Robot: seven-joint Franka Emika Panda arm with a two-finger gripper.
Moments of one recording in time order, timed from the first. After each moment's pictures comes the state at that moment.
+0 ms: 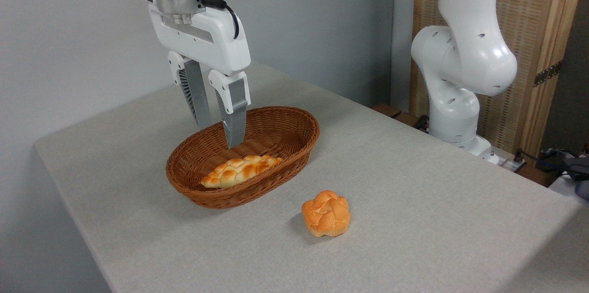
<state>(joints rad) -0.18 0.02 0.05 -1.64 0.00 1.71 0.60</state>
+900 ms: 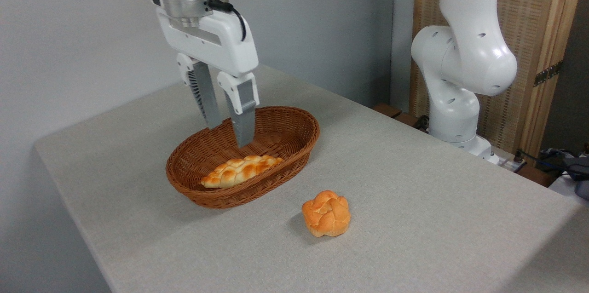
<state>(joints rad) -0.18 -0.02 0.05 -1.70 0.00 1.69 0.62</state>
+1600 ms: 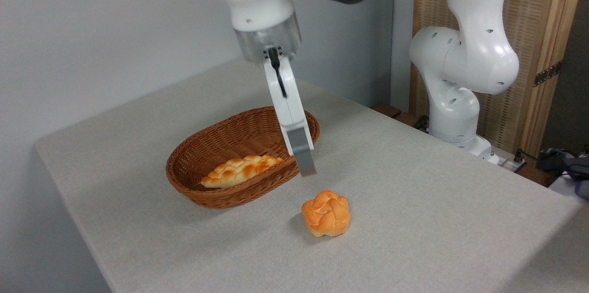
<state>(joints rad) -0.09 -0.19 0.09 -2.03 0.05 1.73 1.34</state>
